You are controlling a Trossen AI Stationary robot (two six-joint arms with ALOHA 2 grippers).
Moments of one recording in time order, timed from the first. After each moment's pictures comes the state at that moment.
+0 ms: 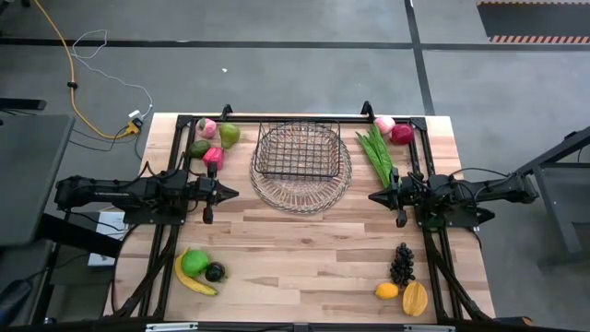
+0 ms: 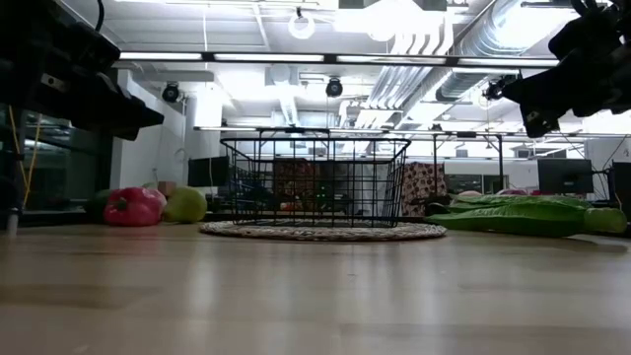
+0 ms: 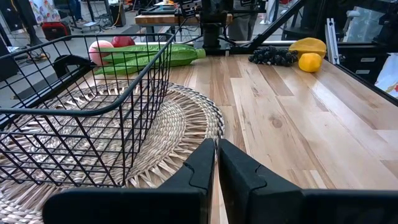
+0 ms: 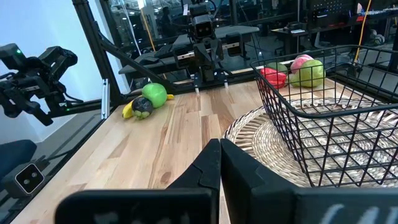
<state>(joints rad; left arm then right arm) 0.17 0.24 0.01 0.01 0.01 0.03 0.11 0.08 0.02 0.01 0.10 0.18</state>
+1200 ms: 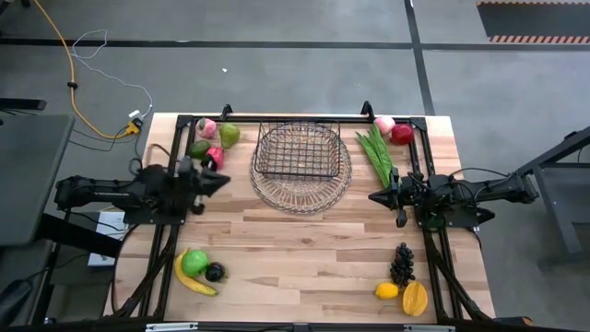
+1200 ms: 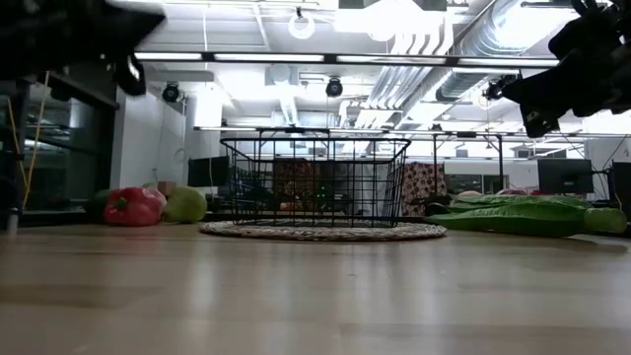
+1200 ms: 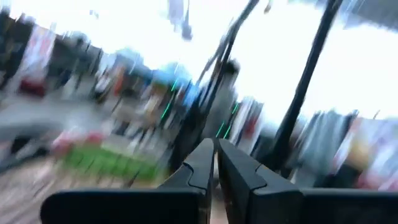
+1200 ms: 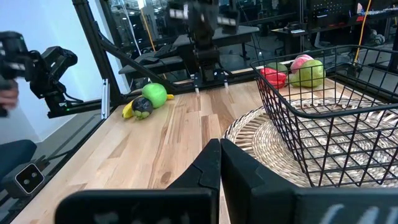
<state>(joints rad) 0.17 0.24 0.01 0.57 0.01 -0.37 0.12 0.08 0.02 0.01 0.10 0.18</state>
